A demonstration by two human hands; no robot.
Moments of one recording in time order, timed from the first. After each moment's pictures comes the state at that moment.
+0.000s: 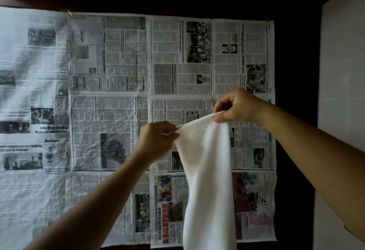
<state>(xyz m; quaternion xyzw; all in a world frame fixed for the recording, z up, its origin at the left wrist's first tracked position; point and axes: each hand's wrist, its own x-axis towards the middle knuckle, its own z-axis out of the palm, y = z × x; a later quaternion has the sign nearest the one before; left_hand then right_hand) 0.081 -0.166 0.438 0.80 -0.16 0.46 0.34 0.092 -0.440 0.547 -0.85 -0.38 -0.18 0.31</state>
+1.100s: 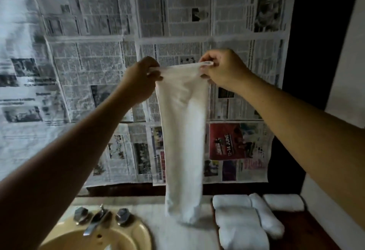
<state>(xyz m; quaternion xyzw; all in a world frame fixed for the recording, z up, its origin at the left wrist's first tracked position) 0.096 -0.174 0.457 0.87 -0.08 0.37 0.30 0.140 -0.419 0.479 -0.81 -0.31 -0.26 0.43</state>
